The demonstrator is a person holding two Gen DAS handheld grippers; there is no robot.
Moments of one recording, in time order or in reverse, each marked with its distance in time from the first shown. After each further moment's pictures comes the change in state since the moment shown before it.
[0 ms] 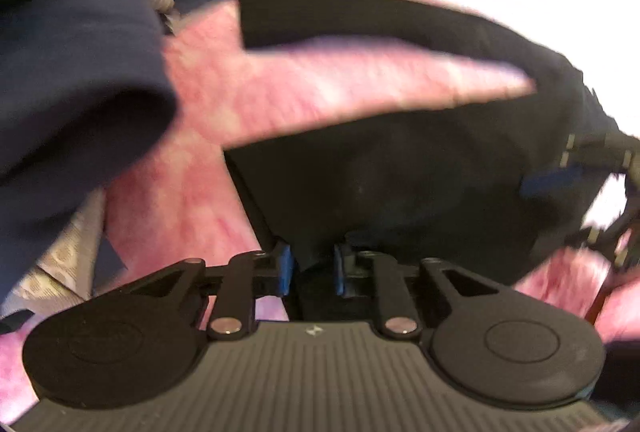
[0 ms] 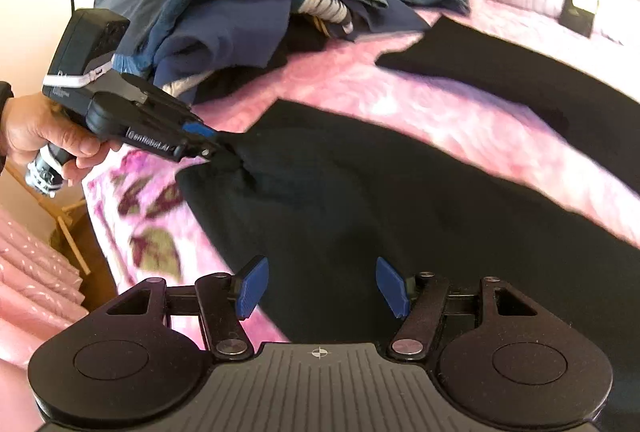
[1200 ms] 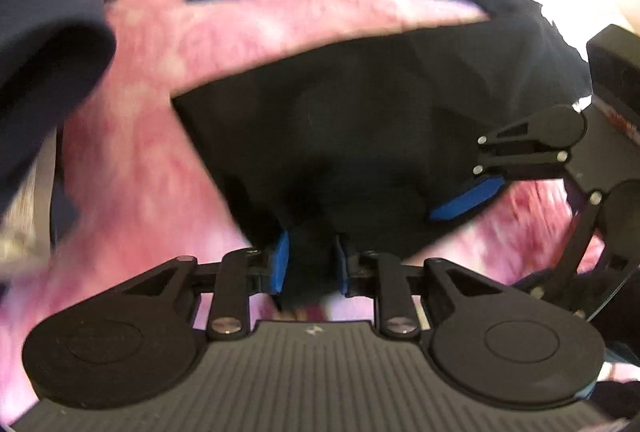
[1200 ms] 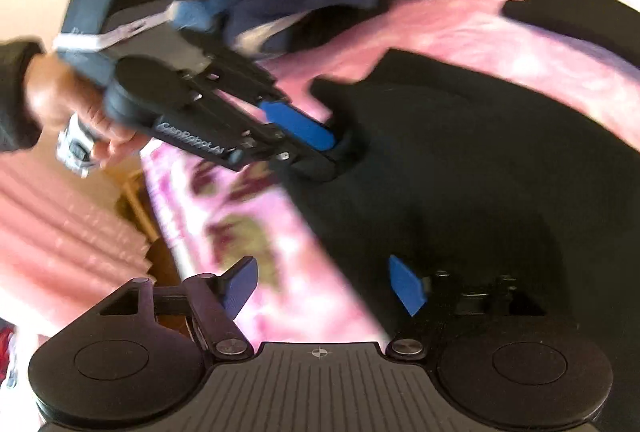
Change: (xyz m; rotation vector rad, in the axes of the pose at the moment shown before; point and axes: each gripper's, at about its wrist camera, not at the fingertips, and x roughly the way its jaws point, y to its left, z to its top) left arm -0.007 -0.024 -0.037 0.152 0.249 -0.086; right arm 0.064 0.041 -0.003 0.029 0.174 0.264
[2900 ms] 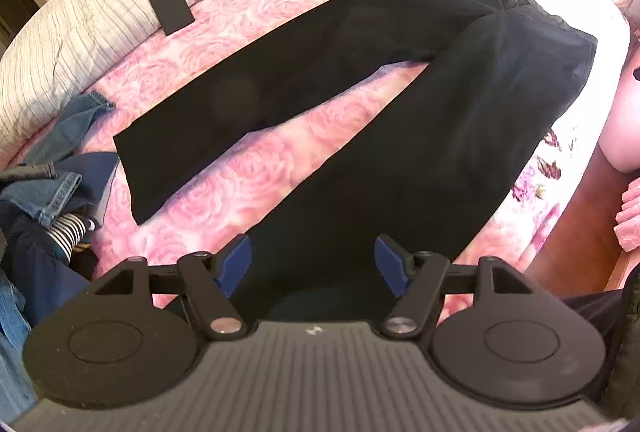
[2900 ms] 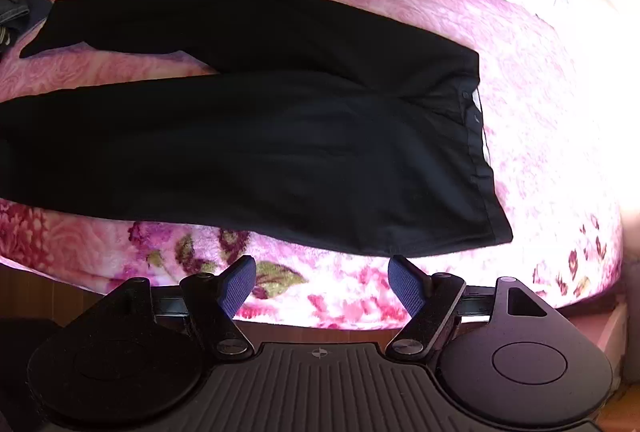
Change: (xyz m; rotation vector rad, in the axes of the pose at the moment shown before) left arm -0.061 -0.234 0.198 0.277 0.001 0.267; right arm -0.464 -0.102 -0.190 0.555 0.105 -0.917
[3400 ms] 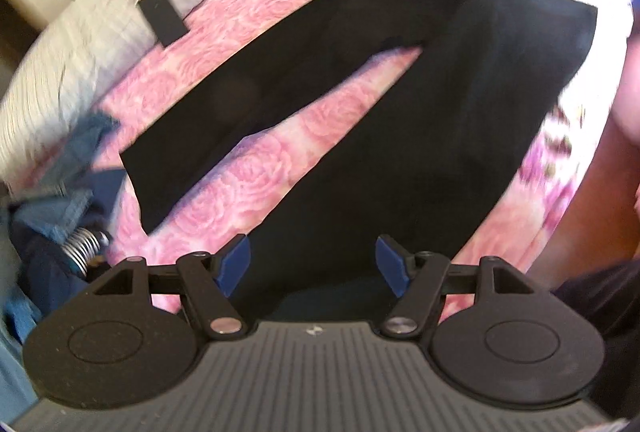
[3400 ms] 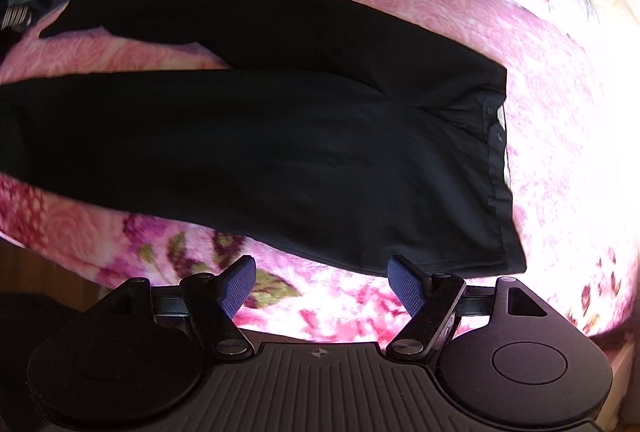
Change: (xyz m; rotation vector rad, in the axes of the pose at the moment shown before) left arm 0.007 -0.047 -0.011 0.148 0.004 0.111; right arm 0.032 -0.020 0.000 -0.108 -0.023 0.047
